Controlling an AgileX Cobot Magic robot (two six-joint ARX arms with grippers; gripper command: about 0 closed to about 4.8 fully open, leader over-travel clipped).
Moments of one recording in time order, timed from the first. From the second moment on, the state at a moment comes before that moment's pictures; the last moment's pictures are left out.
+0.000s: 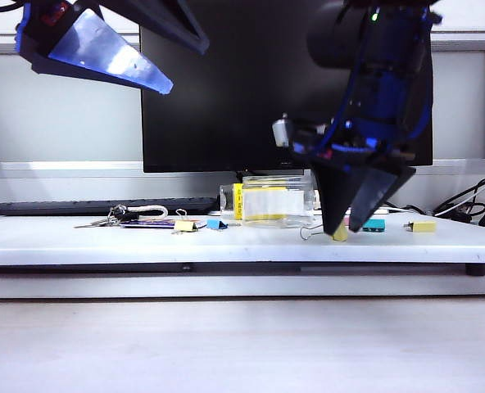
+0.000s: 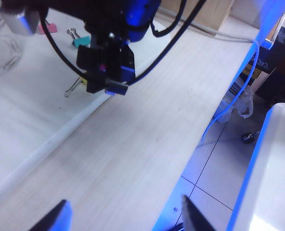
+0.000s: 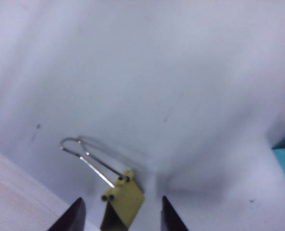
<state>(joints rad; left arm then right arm) -0.84 0.94 0.68 -0.24 0.22 -0.04 0.52 1.70 1.27 -0.76 -0.03 -0.11</state>
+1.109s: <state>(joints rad) -0.84 0.94 0.68 -0.26 0.22 -0.04 0.52 1.74 1.28 -0.70 -0.03 -0.11</state>
